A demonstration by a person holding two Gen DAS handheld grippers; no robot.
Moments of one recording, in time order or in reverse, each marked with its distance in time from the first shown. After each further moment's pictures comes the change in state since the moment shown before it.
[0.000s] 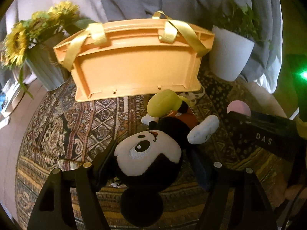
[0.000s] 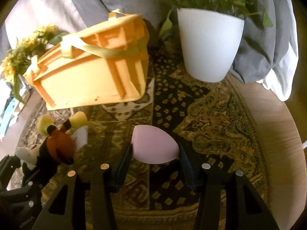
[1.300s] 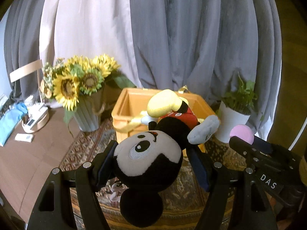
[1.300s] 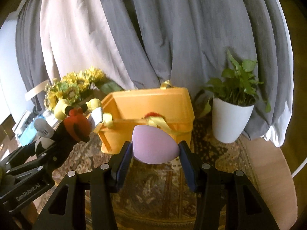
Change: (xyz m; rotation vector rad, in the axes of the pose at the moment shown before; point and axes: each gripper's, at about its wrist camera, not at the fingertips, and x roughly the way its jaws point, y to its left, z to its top) left arm -0.129 0.070 0.056 -0.135 -0.312 0.019; right arm -0.128 0.090 0.043 -0.072 -0.317 0.086
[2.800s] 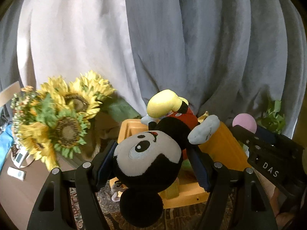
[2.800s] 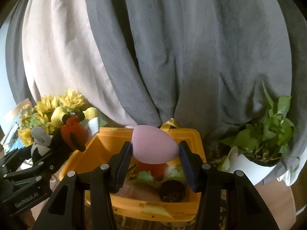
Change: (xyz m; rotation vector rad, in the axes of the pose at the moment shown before) left arm 0.120 0.025 0.100 0.044 -0.008 0.002; right arm 0.127 0.003 0.103 -0.020 -0.048 -0.033
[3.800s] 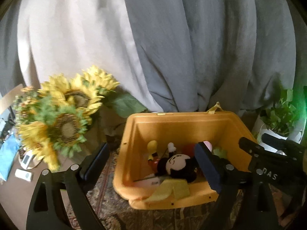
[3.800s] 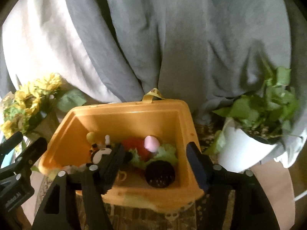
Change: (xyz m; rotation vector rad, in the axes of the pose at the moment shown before) left arm 0.020 -0.003 -0.008 0.044 0.036 0.088; right arm 0.019 -0.012 -0.019 0.051 0.157 -0.088
